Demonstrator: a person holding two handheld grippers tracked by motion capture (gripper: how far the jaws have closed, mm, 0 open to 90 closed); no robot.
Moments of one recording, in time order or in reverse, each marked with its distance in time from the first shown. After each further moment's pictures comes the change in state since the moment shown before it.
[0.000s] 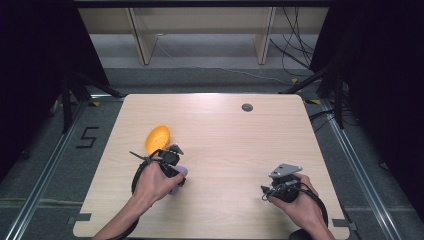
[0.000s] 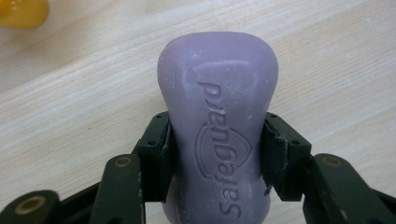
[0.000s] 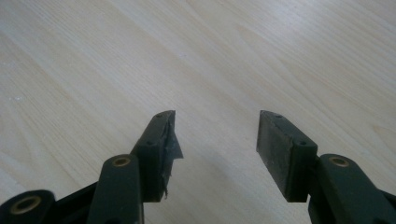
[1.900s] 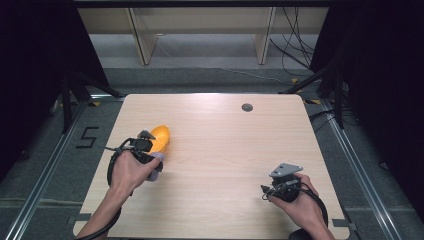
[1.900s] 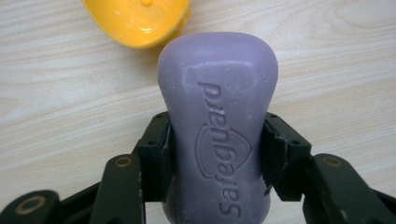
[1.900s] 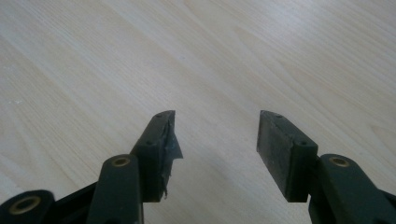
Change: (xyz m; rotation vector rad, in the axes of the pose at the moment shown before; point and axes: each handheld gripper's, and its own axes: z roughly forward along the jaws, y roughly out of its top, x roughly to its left) left arm 0.063 0.000 -0.036 -0.064 0.040 -0.184; right arm 0.000 0.001 -0.001 -0.003 0.005 0.022
